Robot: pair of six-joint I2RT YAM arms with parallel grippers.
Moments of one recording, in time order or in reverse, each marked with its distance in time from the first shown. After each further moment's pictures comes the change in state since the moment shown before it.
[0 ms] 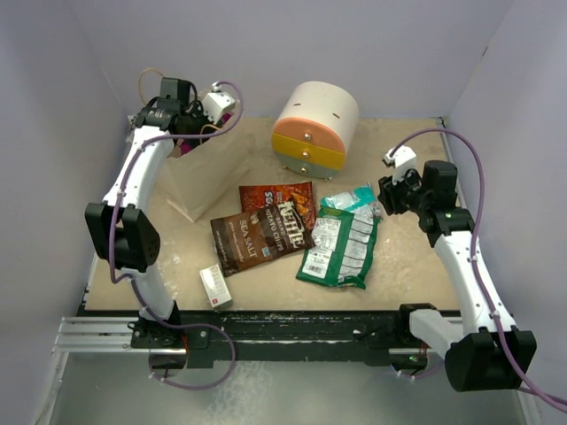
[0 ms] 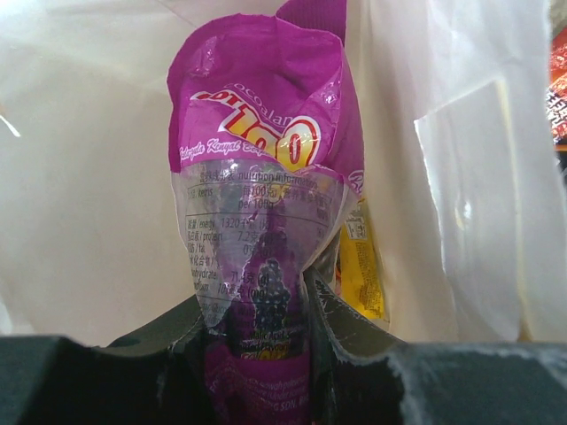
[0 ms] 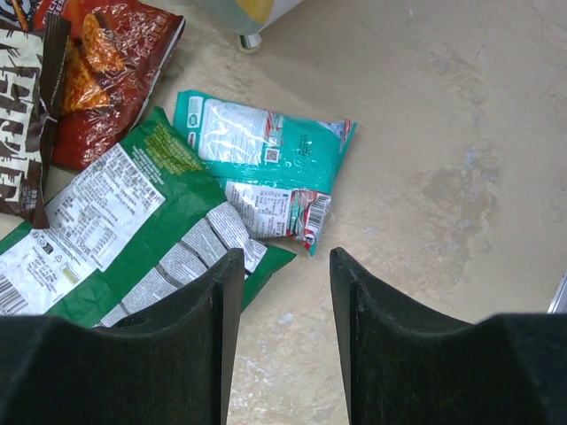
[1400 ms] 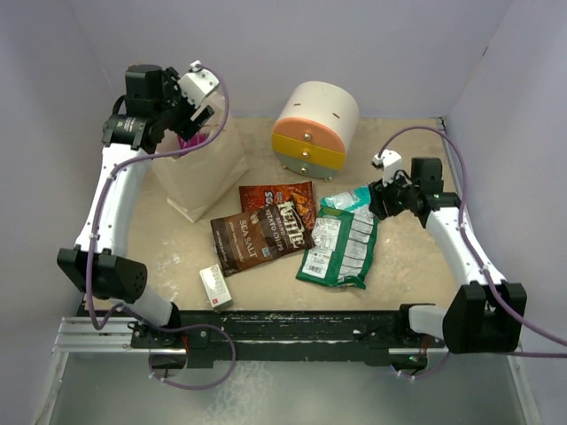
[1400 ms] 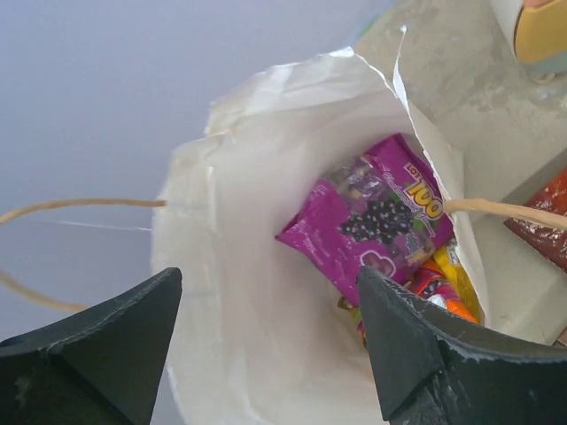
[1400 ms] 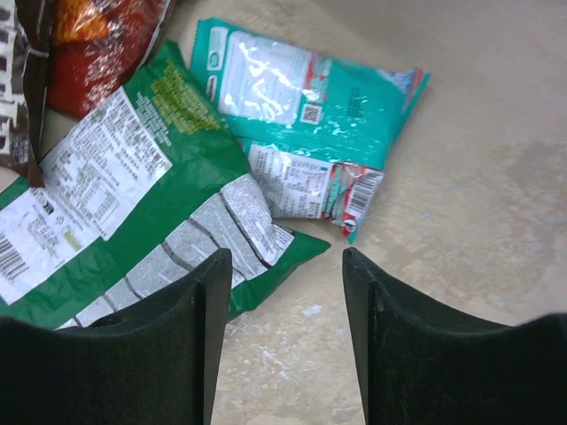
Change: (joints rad) left arm 0.000 -0.227 -0.018 0.105 -0.120 0.082; right arm -0.012 0.186 0.012 -0.024 -0.061 -0.035
